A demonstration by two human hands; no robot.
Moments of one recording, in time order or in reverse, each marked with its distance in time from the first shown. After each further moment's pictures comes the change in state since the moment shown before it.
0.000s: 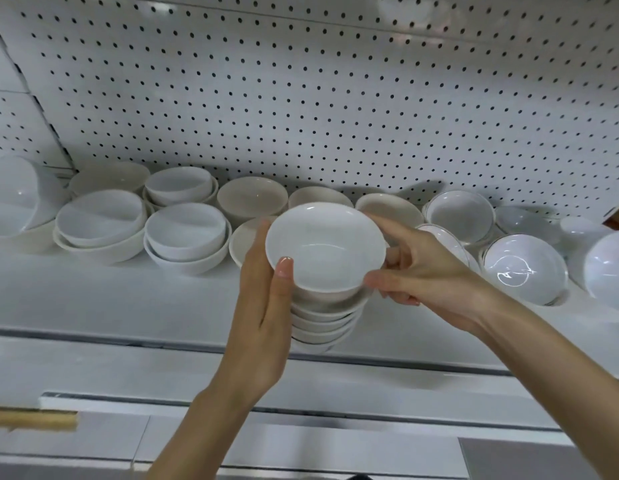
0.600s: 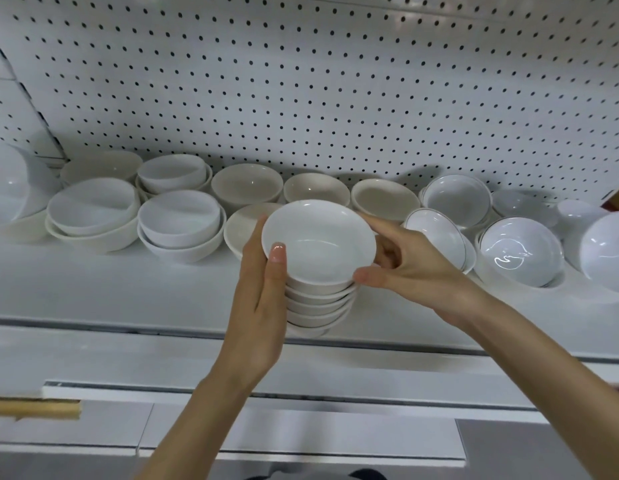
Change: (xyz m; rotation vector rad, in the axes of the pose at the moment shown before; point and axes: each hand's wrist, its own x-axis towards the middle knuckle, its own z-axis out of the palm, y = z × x) left_hand -0.003 -0.010 0.006 -0.048 0.026 -0.024; right_hand 0.001 0.027 0.004 -0.229 0.112 -0.081
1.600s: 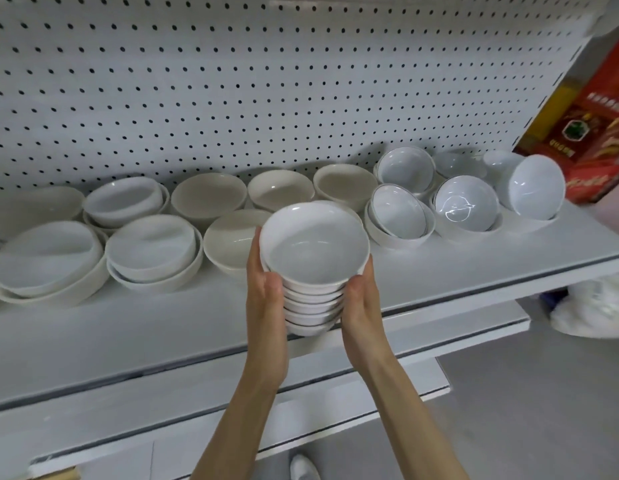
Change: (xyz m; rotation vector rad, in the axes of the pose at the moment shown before) left_hand 0.006 -0.018 -0.005 -0.328 -0.141 -0.113; right_hand -0.018 0.009 0.120 0.423 0.718 -0.030
